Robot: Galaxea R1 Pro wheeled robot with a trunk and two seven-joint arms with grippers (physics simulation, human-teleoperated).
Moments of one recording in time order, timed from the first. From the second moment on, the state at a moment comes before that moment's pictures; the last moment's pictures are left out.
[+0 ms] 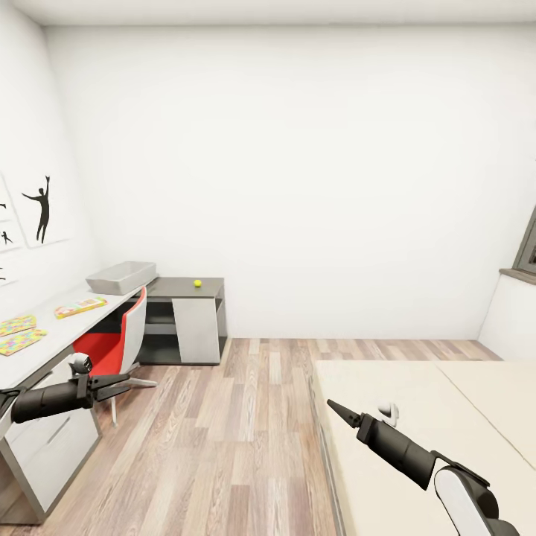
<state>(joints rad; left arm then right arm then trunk) -0.72 0.55 0.13 -0.54 0.15 0.76 -1.57 -0.12 -0.16 -0.04 -1.44 -0.81 0.62 0.55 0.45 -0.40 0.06</state>
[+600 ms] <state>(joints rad) -0.72 0.55 0.13 -0.54 0.15 0.76 -1.57 -0.12 -0.16 -0.04 -1.44 -0.81 0.62 0.55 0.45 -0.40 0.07</state>
